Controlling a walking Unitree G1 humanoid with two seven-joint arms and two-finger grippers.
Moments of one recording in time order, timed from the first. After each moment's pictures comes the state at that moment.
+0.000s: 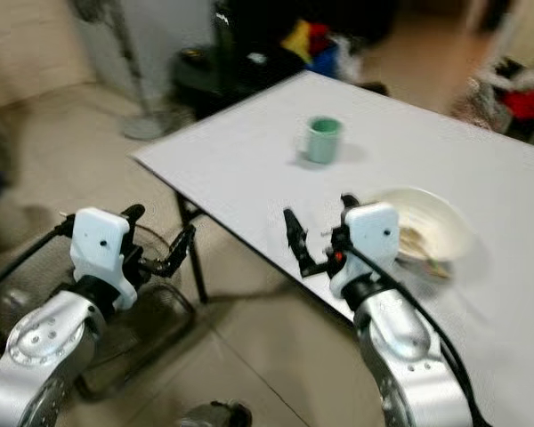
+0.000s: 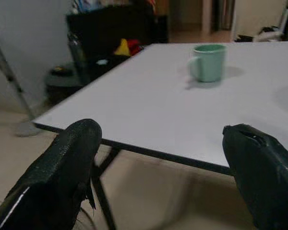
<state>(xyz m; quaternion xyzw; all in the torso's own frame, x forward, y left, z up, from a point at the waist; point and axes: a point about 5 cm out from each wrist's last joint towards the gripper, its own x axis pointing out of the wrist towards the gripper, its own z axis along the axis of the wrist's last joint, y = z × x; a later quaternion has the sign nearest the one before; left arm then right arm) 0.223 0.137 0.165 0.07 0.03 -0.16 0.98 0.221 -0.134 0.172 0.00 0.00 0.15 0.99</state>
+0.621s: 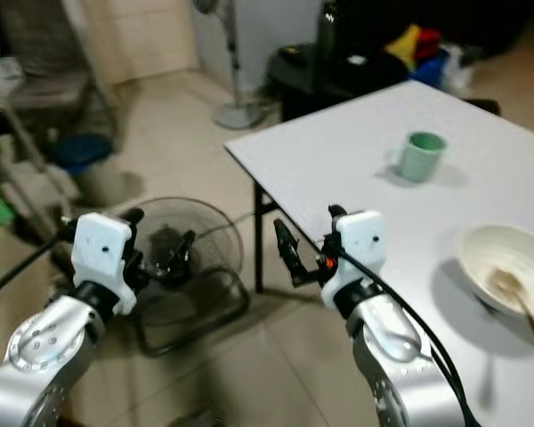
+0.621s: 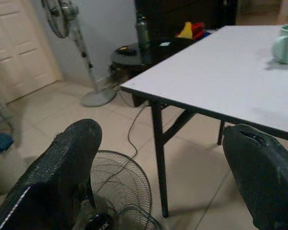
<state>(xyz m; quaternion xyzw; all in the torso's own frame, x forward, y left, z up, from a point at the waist) 0.220 0.135 0.162 0.07 0.03 -0.16 0.98 0.222 -0.131 0.163 0.02 0.02 0.17 0.98</state>
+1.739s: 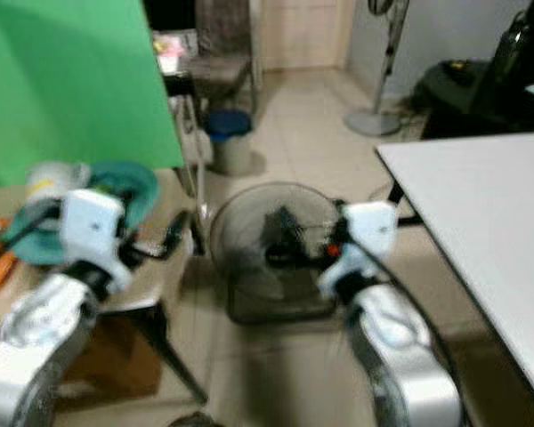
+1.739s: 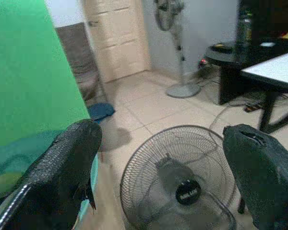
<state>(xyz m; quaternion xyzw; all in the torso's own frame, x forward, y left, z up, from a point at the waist) 0.231 0.137 0.177 0.07 0.01 -0.16 0.98 0.232 -0.135 0.165 0.06 0.02 0.14 0.99</state>
